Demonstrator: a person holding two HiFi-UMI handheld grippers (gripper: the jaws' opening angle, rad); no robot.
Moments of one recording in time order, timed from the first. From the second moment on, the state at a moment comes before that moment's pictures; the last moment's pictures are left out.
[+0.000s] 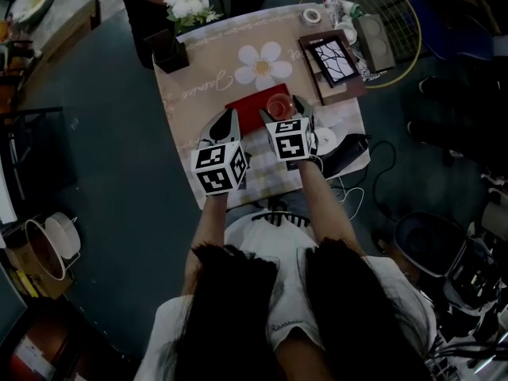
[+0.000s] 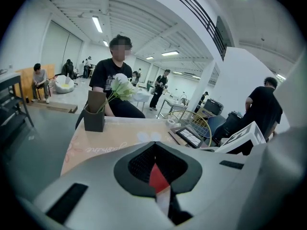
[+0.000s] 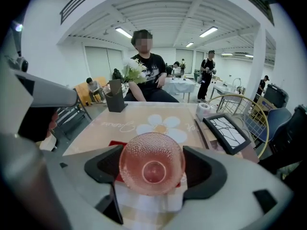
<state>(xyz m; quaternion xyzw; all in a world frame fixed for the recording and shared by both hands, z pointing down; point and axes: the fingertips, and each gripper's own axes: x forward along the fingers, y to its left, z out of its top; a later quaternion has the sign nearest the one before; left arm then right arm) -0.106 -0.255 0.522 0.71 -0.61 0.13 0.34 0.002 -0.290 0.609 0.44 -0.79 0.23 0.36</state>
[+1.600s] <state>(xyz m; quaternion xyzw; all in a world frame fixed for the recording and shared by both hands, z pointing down) -0.102 -0.189 0.528 0.72 -0.59 0.14 0.34 -0.001 -0.165 0.624 0.42 -0.80 0.22 0.37</state>
